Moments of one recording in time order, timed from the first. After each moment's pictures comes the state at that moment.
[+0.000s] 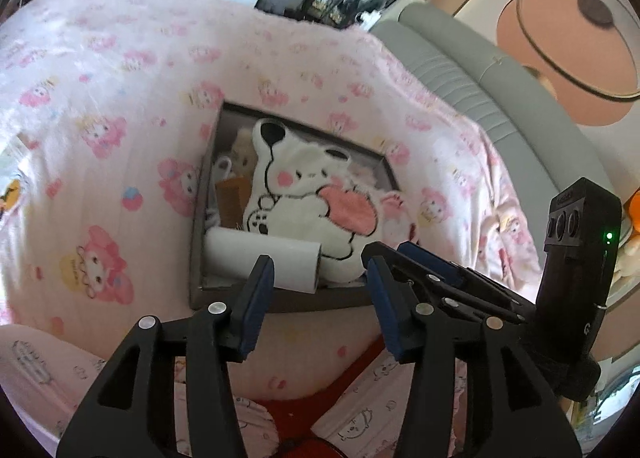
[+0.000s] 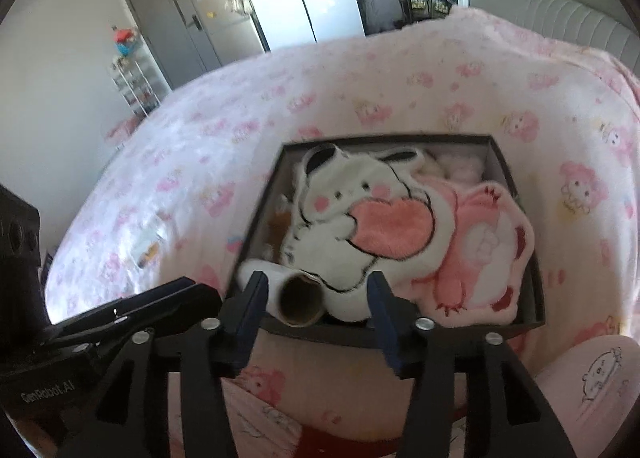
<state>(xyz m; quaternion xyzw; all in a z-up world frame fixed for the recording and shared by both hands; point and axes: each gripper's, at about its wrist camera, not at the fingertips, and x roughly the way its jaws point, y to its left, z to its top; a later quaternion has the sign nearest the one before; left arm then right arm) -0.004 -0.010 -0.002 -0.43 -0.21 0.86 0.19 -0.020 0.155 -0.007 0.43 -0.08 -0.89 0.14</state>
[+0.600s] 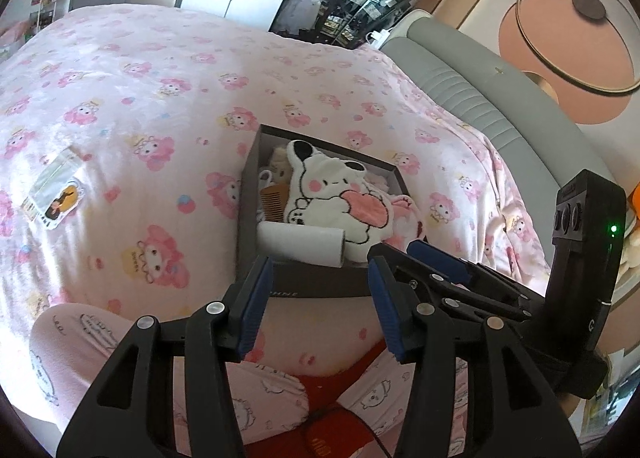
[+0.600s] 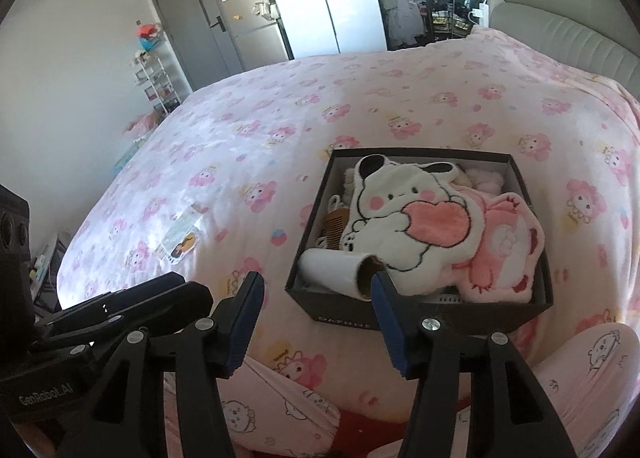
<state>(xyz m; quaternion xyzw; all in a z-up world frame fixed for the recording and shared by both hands) 0.048 -0.049 0.029 -0.41 -0.18 0.88 0.16 0.020 0.110 0.019 0.42 -0.06 -0.89 0.16</state>
